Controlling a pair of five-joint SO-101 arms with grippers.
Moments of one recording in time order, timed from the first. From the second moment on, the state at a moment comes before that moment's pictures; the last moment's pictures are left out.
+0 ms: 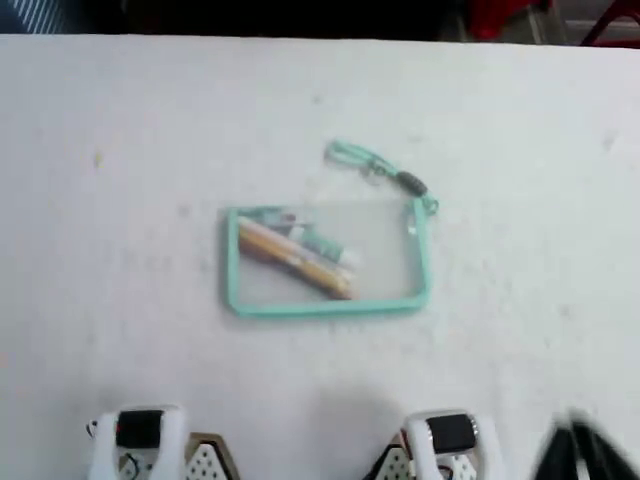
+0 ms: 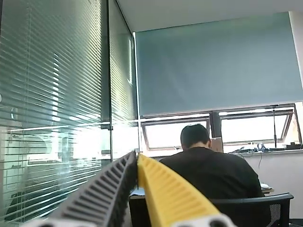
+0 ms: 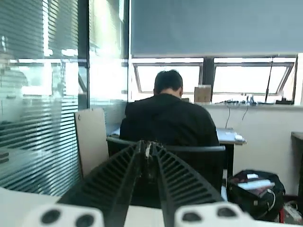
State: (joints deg) left arm -9.2 -74.5 -42.2 96.7 -4.4; right arm -11.3 -82.2 -23.8 97.3 0.4
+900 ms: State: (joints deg) left arm -16.3 -105.3 -0.2 94.3 -4.4; right arm -7.1 -103.2 -15.1 97.3 0.0
